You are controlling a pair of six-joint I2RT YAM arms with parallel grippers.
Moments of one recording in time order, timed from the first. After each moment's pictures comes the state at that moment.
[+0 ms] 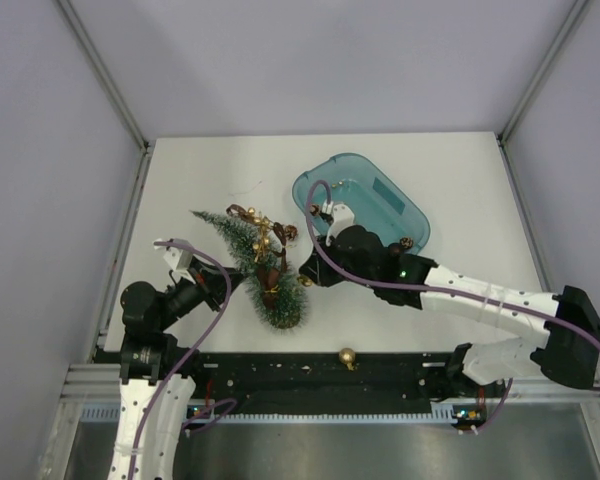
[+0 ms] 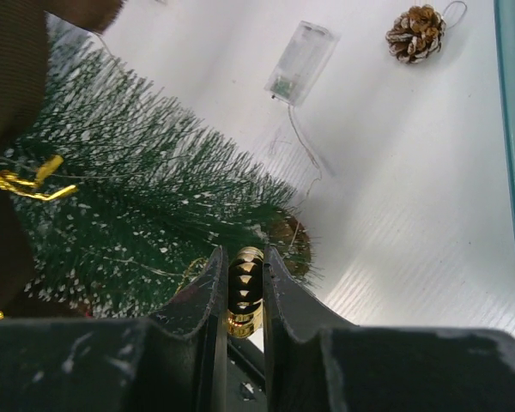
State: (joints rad) left arm -0.03 0.22 0.43 -0.17 0.82 -0.42; right arm 1.05 1.28 0.97 -0.19 0.14 0.60
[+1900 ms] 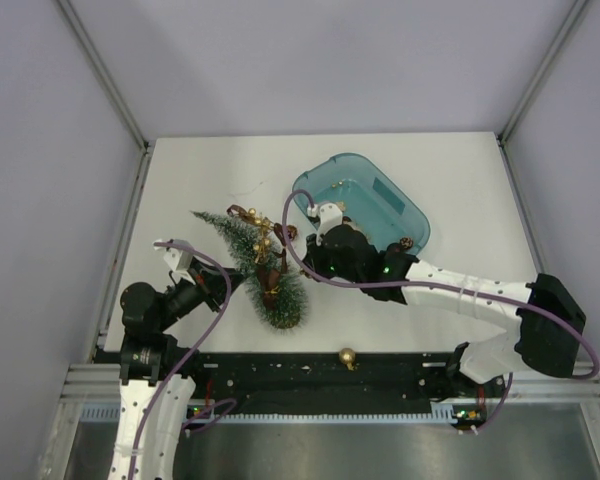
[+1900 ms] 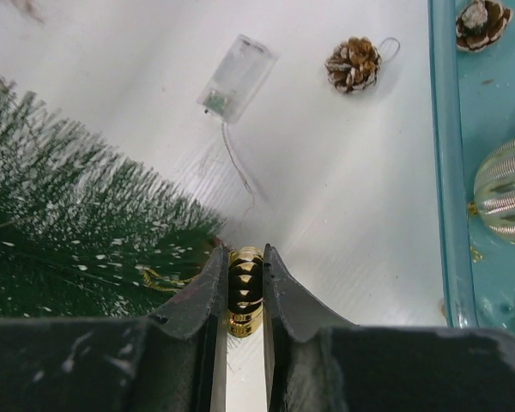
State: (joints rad) left arm -0.03 0.22 0.43 -0.17 0.83 -0.42; right arm 1.03 1.39 0.98 -0.12 0.22 0.41
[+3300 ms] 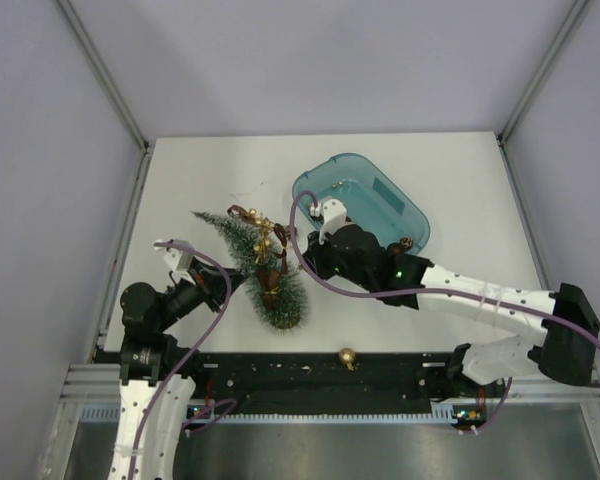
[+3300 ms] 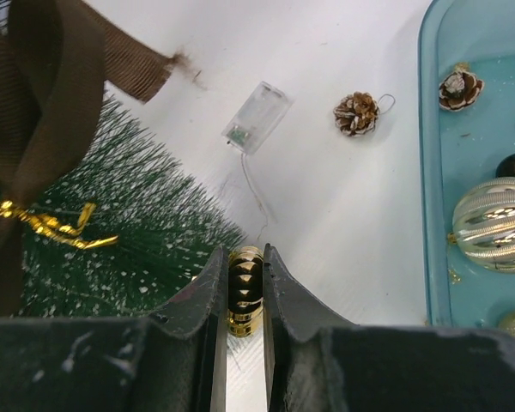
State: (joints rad) left arm -0.03 0.22 0.43 -0.17 0.83 -0.42; right arm 1.09 1.29 1.00 -0.15 0.27 0.35
